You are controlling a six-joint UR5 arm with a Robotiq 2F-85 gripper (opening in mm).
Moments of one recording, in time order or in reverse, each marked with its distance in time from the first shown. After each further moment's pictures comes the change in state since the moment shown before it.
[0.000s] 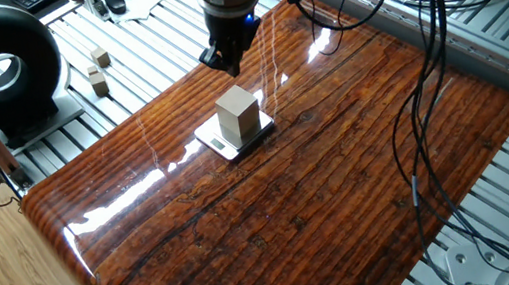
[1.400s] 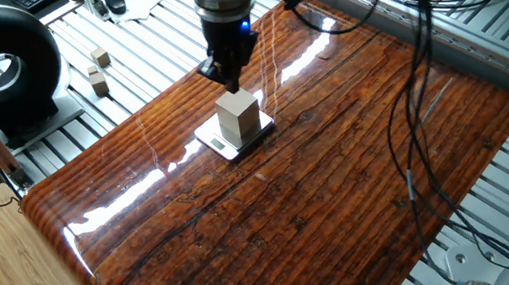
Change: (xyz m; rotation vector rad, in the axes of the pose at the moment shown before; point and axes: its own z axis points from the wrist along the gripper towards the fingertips) arm 0.003 0.023 0.020 -0.098 0.108 -0.041
